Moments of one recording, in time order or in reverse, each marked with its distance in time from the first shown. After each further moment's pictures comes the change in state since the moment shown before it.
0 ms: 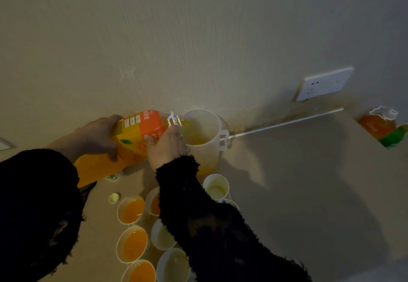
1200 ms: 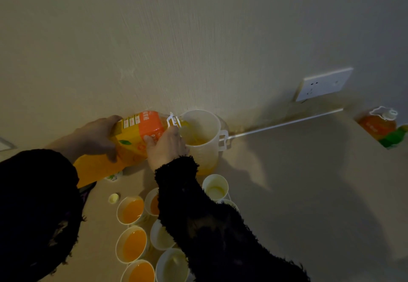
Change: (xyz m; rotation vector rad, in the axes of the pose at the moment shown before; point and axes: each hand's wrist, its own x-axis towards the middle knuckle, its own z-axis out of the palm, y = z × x) left_hand 0.001 -0.004 0.000 -0.013 0.007 0.027; right_hand -0.002 -0.001 -0.001 -0.010 -0.005 -0.001
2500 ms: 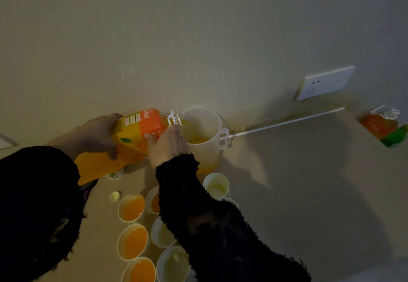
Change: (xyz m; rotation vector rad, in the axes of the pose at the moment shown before) left_hand -0.001 0.002 -0.001 -0.026 -0.007 -0.015; right_hand -0.002 0.000 -0.004 0.036 -0.017 0.003
